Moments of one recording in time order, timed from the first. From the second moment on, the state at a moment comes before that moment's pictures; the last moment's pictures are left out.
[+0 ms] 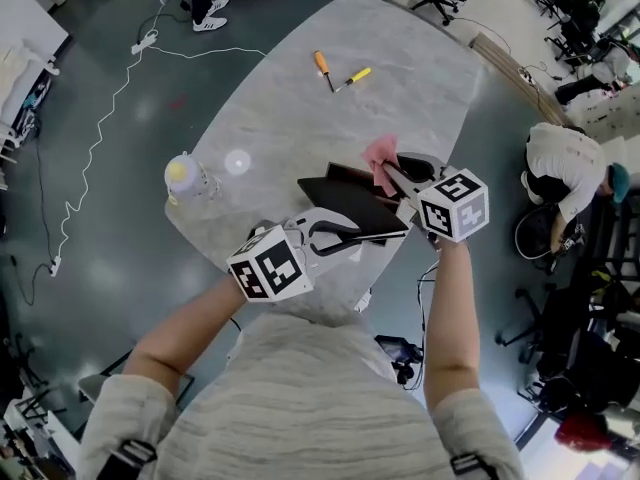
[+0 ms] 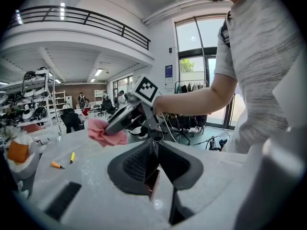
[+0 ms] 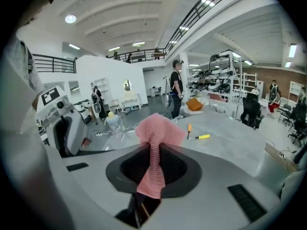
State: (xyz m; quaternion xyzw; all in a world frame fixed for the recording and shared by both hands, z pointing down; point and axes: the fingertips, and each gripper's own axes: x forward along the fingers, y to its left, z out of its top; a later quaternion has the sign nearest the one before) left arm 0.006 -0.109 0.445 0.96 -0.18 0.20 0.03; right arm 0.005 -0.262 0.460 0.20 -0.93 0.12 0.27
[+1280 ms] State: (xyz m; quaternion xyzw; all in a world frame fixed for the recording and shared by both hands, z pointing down) left arm 0.036 -0.230 0.422 0.96 -0.11 0.27 -0.05; right arm 0.114 -0.219 0.390 0.34 -0.92 0.13 0.14
